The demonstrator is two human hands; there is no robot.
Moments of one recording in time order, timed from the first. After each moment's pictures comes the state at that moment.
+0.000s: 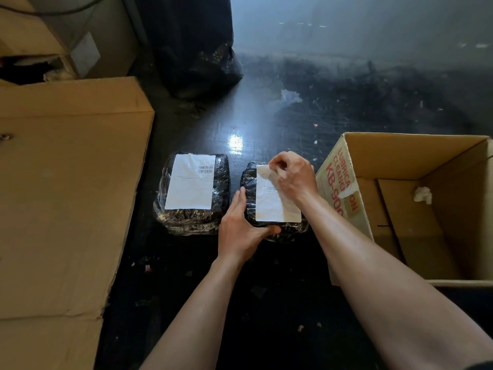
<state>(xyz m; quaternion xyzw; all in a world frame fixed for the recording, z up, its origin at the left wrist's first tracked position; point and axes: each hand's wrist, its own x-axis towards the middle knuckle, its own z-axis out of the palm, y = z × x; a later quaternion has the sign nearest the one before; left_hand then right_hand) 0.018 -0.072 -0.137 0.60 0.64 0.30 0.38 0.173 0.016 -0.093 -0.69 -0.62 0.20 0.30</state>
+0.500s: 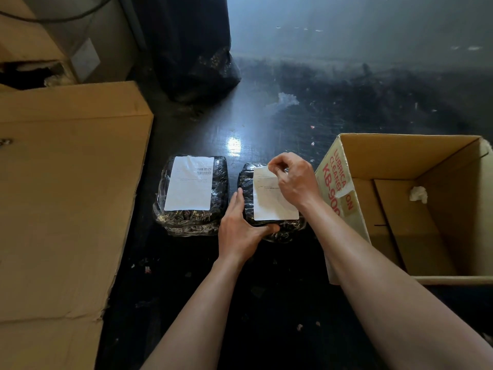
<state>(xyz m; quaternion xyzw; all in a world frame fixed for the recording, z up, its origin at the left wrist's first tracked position) 0.022 -0.073 -0.139 0.59 0.65 0.31 0.37 0.178 0.001 -0.081 -0.65 -0.63 0.22 0.35</state>
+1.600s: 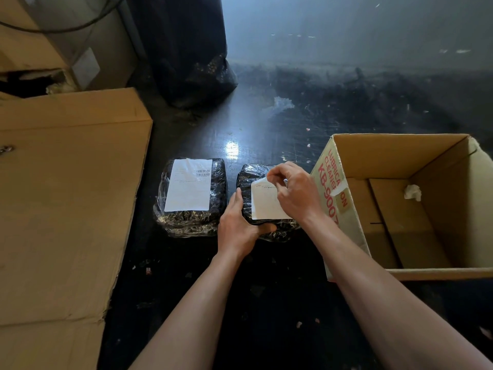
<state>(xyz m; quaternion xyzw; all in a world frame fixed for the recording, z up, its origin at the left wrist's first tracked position) 0.021 -0.070 -0.137 0.61 0.64 0.30 0.37 0.174 -0.036 -0.070 -0.65 -0.65 0.20 0.35</state>
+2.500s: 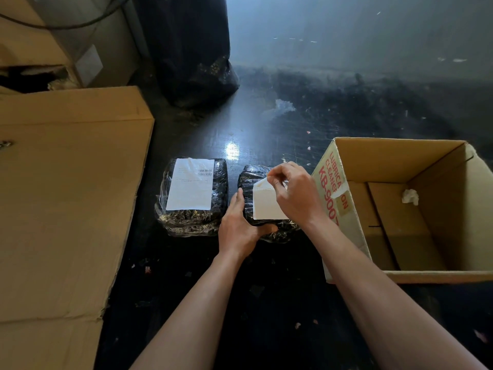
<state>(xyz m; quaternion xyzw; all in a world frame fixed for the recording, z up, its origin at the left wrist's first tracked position) 0.020 -0.071 -0.139 0.60 0.65 0.29 0.37 0.166 -0.045 -0.055 -0.63 -0.67 0.17 0.35</state>
